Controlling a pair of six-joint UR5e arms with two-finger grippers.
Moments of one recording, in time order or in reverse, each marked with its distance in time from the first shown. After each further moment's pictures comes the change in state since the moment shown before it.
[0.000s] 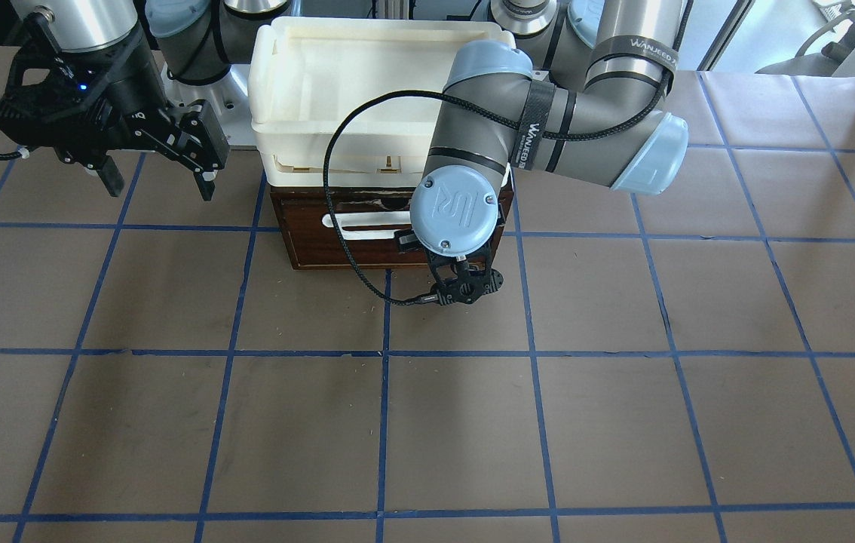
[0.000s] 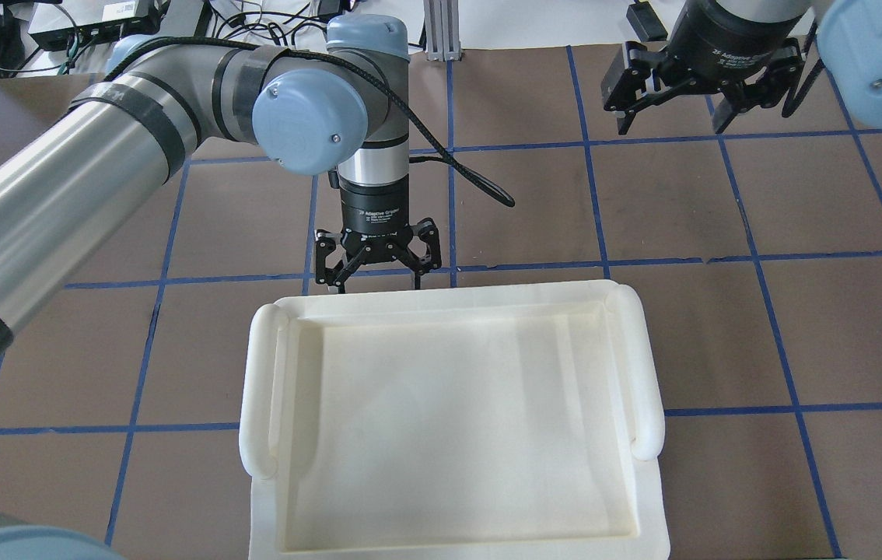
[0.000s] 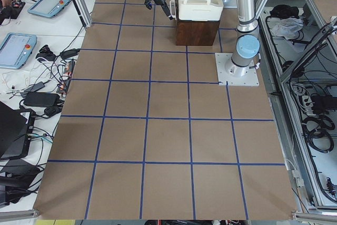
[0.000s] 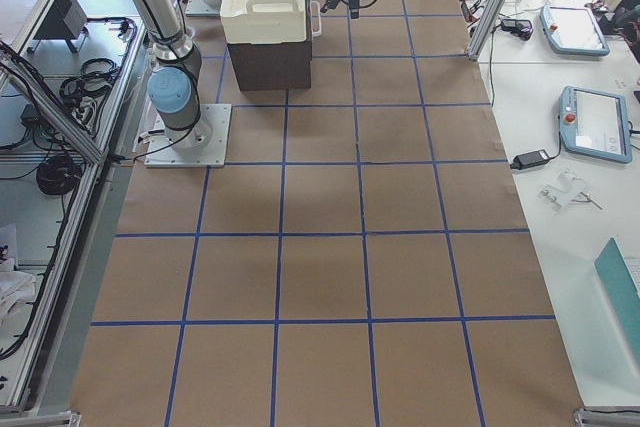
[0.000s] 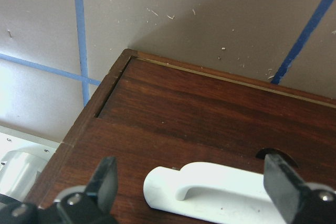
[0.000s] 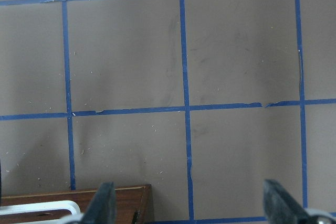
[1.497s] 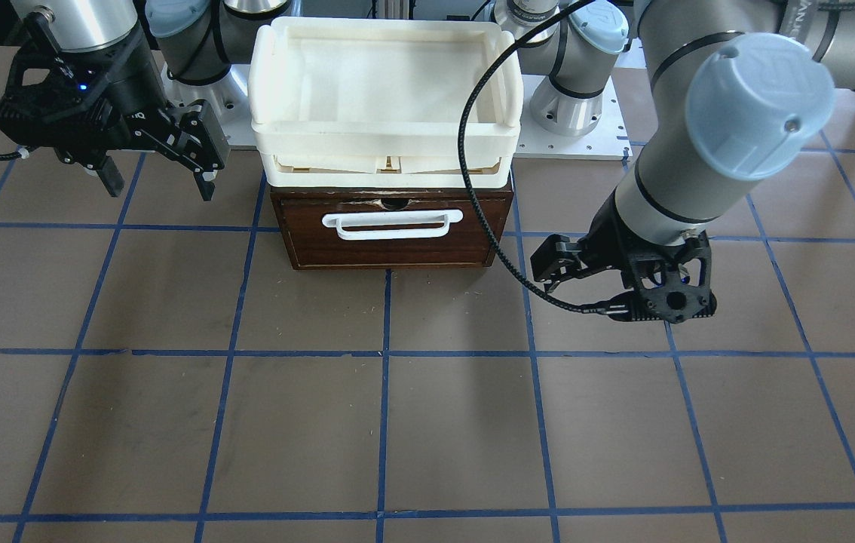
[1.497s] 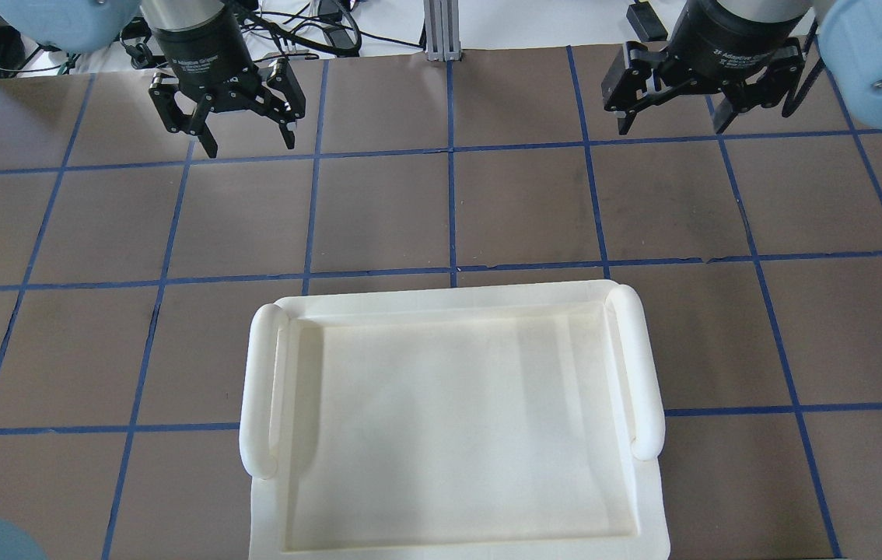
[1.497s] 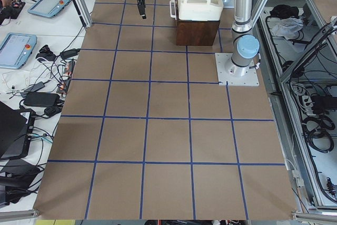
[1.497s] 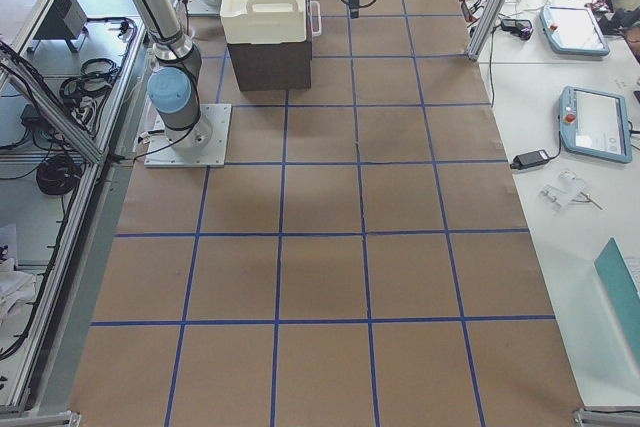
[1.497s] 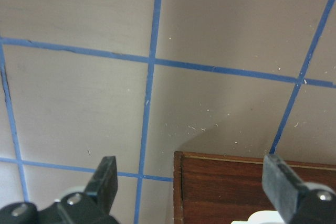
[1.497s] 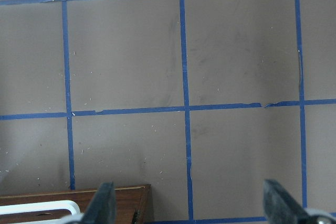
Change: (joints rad) left arm 0.283 0.120 0.166 0.143 0.054 0.457; right arm 0.000 -0.001 0.000 0.000 0.000 -0.001
